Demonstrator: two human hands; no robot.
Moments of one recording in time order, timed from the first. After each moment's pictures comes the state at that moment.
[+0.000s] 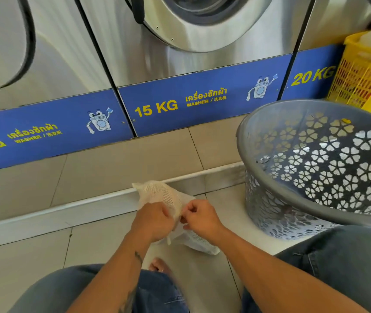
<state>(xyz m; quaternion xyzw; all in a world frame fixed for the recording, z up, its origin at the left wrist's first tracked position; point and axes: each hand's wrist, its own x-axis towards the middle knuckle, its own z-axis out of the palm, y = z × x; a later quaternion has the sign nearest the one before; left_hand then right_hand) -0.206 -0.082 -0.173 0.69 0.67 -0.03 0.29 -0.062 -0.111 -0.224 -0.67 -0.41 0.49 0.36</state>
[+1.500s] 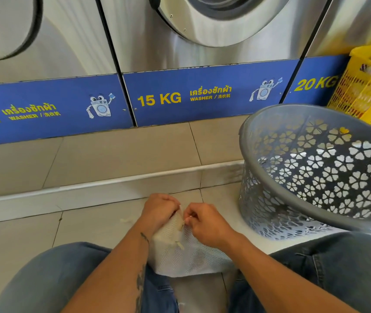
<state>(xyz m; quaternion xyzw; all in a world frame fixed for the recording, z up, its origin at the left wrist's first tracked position) -0.189 -0.085 -0.189 0.50 0.67 0.19 0.52 -0.041 -0.143 -0.212 -0.65 -0.62 0.39 0.21</state>
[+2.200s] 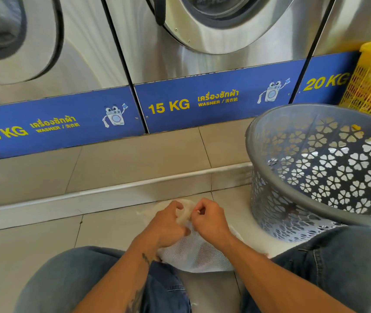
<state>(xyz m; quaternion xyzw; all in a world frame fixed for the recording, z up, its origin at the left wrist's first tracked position) -0.208 -0.119 -0.179 0.67 0.62 0.00 0.41 -0.070 -0.142 -0.215 -0.71 -0.46 0.40 0.36</state>
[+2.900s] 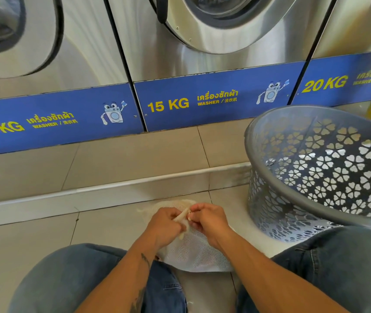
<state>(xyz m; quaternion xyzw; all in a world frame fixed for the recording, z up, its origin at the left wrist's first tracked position) -0.205 -0.125 -0.186 0.60 0.64 0.11 0.47 -0.067 -0.142 -0.204 -0.62 -0.18 0.62 0.45</state>
